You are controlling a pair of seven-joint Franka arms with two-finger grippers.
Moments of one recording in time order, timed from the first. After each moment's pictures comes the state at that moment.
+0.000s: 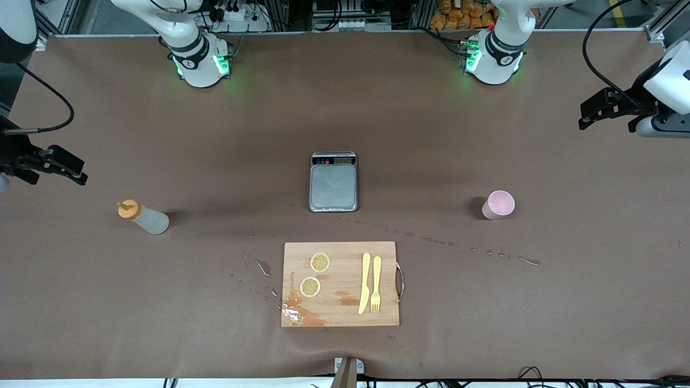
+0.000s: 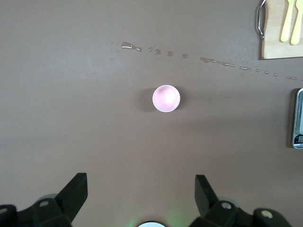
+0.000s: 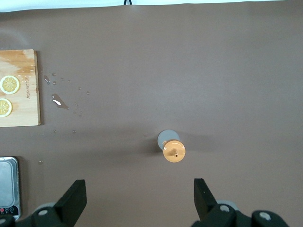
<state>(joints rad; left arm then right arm) 0.04 -0.07 -0.11 -1.62 -0.01 1.51 0.00 -0.03 0.09 0.02 -1.52 -0.01 1.71 0.01</state>
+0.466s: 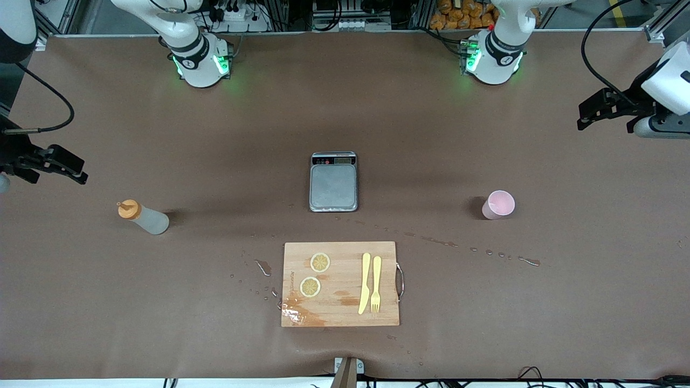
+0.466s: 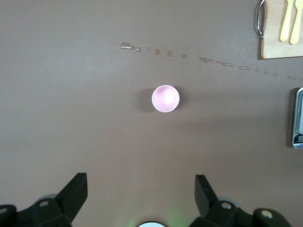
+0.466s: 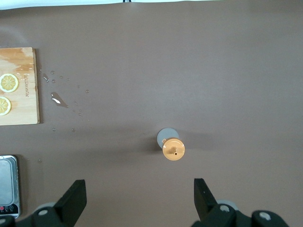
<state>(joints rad) 0.04 -0.07 -0.12 -1.62 -0.01 1.52 0.00 -0.03 0.09 0.02 -1.52 -0.01 1.70 0.01</state>
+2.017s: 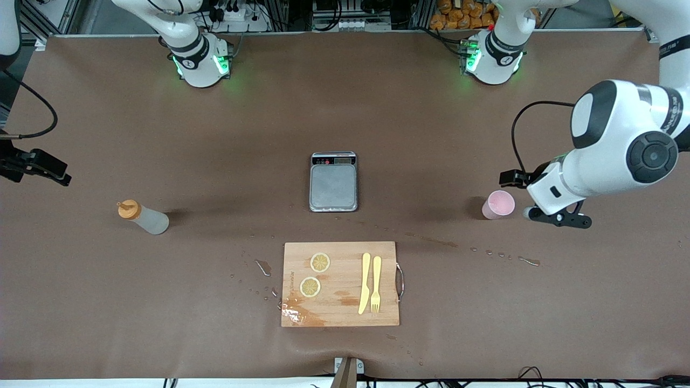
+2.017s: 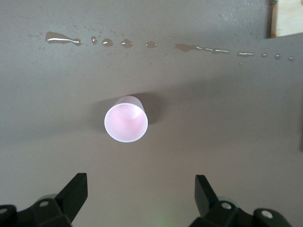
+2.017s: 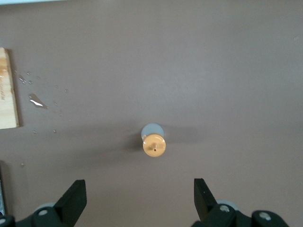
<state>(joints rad) -0.04 0.28 -0.16 -1.68 -0.03 1.74 -0.01 -0.09 0.11 0.00 -1.53 -0.03 1.67 0.02</state>
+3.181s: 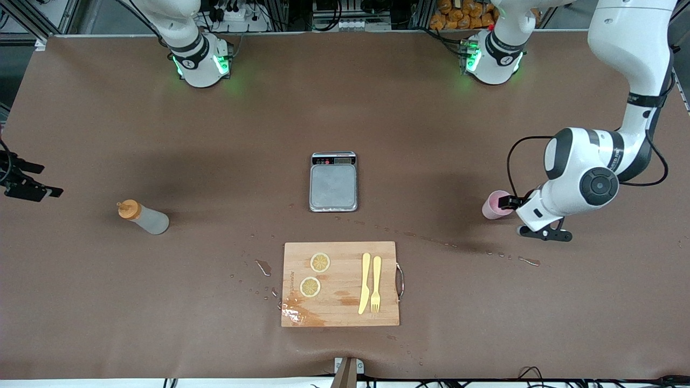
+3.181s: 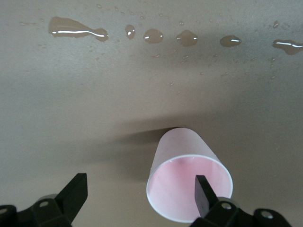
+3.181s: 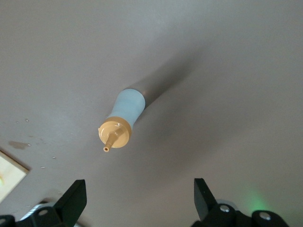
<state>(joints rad) 0.04 0.41 -0.15 -1.95 0.10 2.18 -0.01 -0.37 0.30 -0.01 -1.56 0.24 1.59 0.38</state>
